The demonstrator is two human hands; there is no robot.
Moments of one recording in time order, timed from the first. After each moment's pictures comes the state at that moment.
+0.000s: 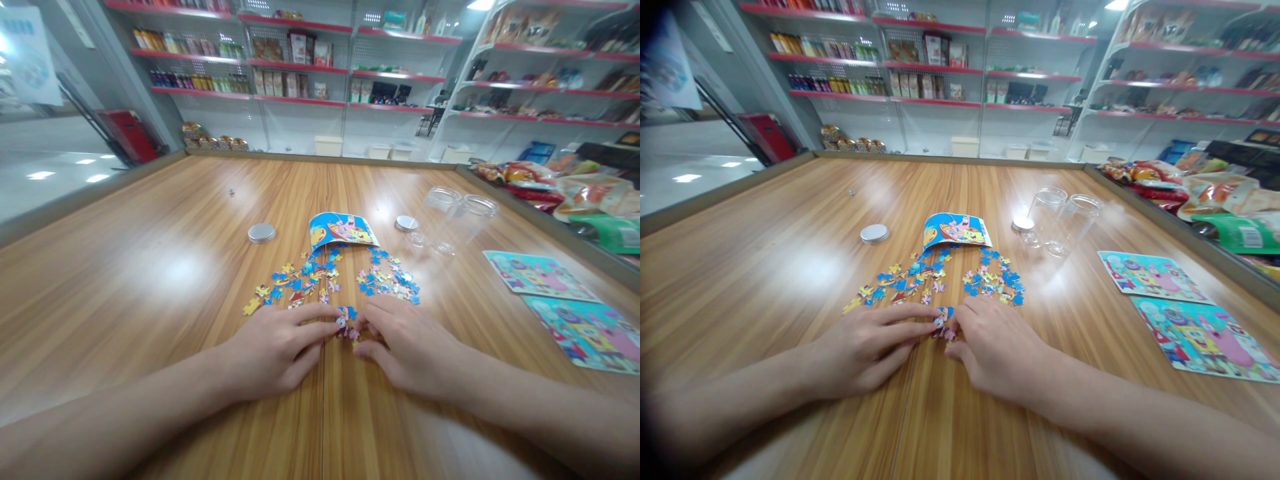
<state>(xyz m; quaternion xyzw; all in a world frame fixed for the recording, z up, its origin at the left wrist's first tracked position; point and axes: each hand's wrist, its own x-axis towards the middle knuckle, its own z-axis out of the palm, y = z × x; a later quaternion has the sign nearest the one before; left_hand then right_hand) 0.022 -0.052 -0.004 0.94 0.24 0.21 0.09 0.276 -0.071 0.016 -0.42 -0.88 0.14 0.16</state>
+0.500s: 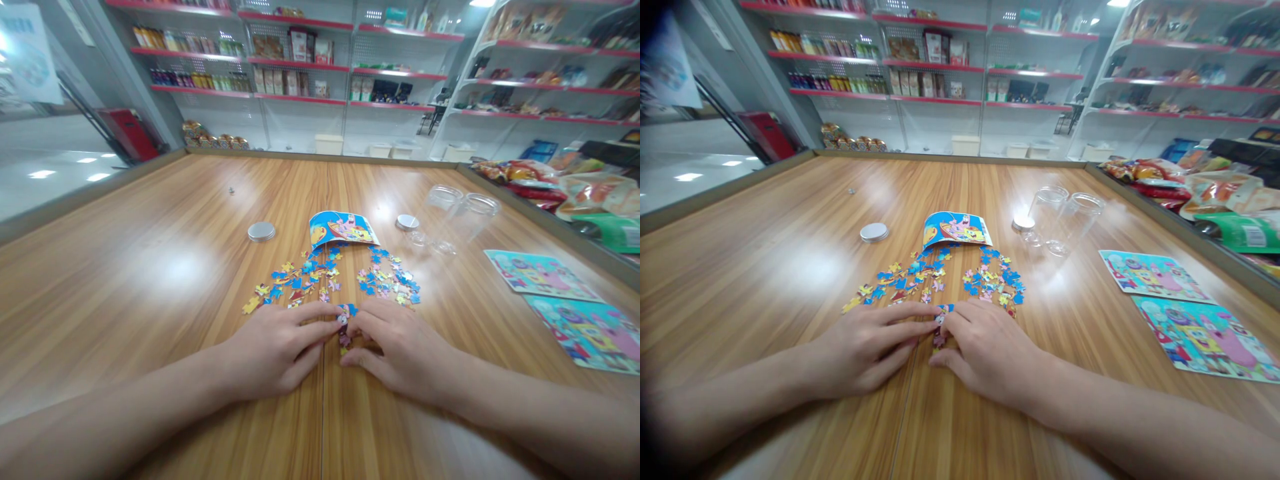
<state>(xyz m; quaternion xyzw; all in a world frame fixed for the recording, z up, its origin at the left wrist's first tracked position) 0.022 -0.052 -0.004 0.95 0.25 0.17 0.11 0.268 -0.073 0.009 -0.37 -0.89 0.15 0.20</state>
